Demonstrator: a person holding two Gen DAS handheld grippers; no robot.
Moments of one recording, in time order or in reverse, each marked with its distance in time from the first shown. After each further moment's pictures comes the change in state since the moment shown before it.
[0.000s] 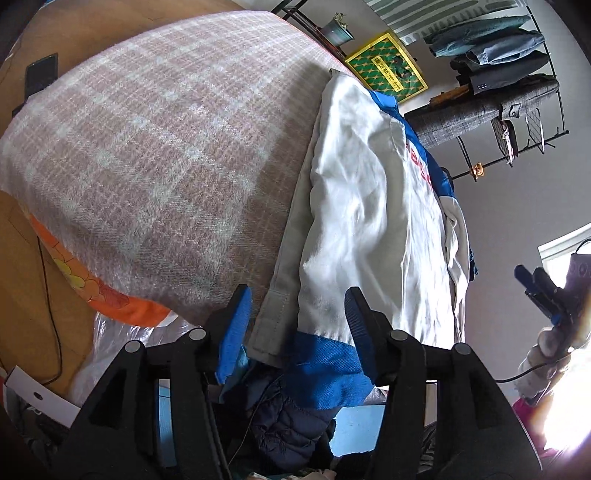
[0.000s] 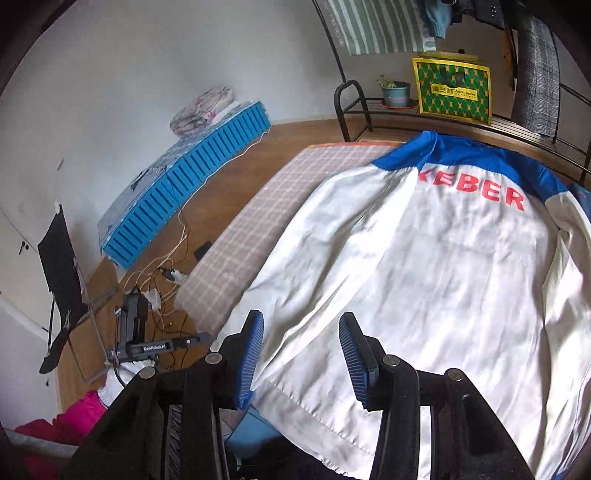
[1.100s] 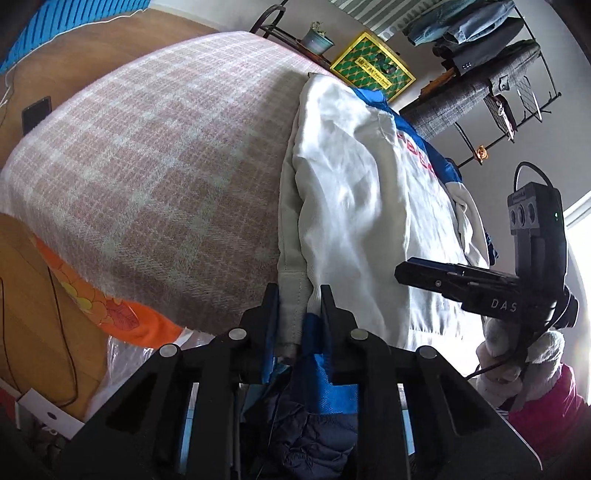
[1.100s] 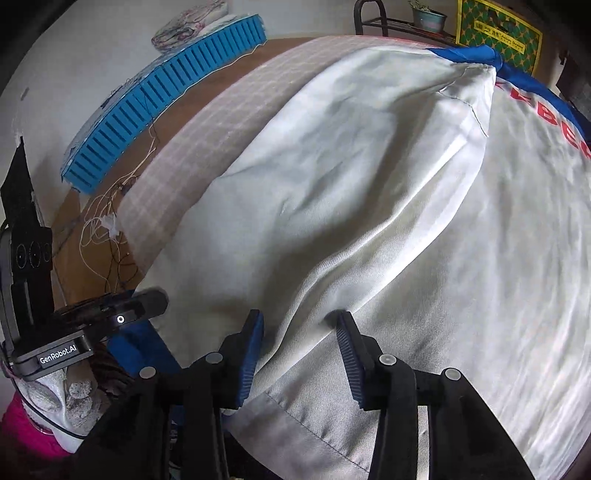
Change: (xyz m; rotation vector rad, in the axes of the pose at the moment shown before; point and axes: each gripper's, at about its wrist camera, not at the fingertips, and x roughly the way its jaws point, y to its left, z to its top) left arm 0.004 -0.033 -0.027 0.166 -0.102 0.101; right arm 0.156 0.023 -0.030 -0.042 0.256 -0.112
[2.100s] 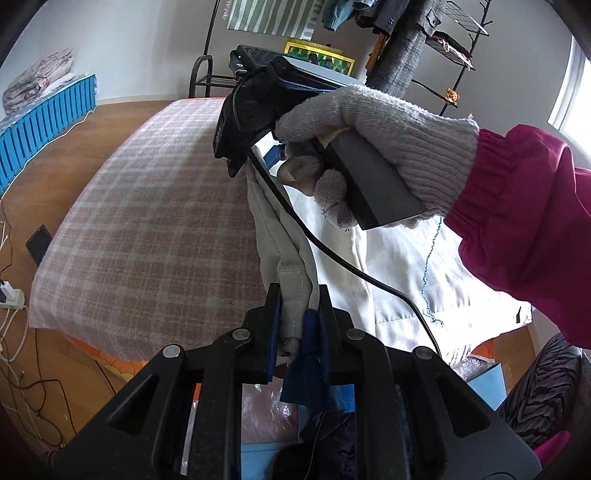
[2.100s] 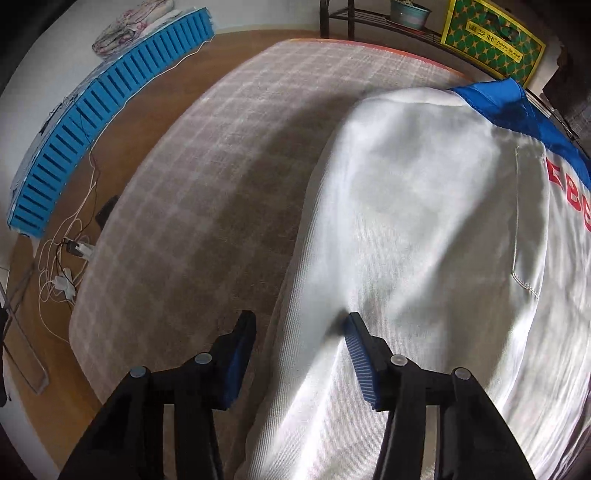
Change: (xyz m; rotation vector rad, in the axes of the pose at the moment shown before) left arm -0.013 -0.087 -0.009 0.388 -0.078 0.131; right arm 0.095 0.023 0.179 0.071 0.076 -0.201
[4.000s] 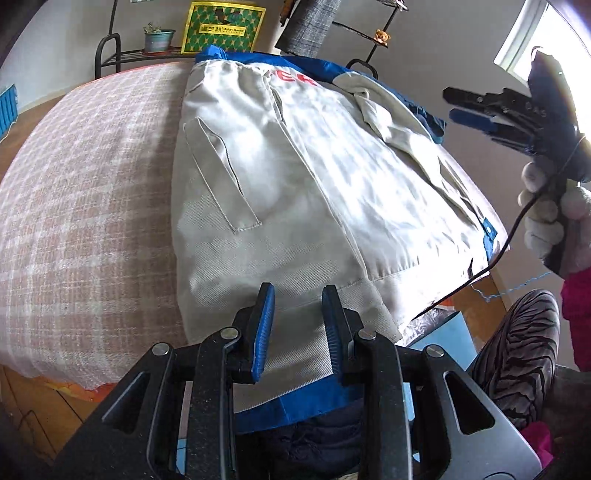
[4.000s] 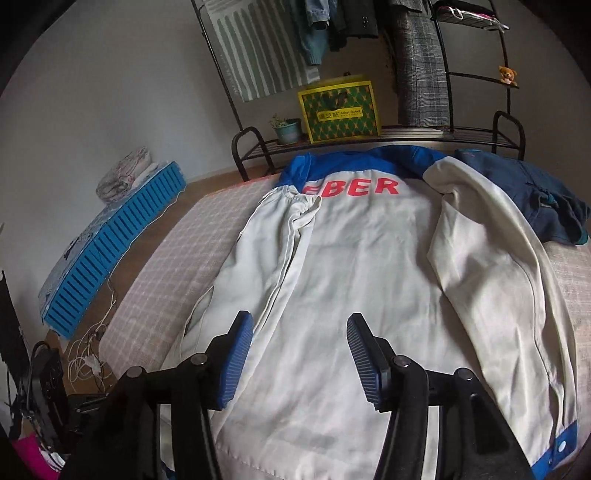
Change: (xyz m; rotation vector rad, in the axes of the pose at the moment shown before) left arm 0.060 -0.108 -0.012 0.173 0.205 -0.209; right arm -0.225 -0.265 -0.267 0.288 -0.566 0.032
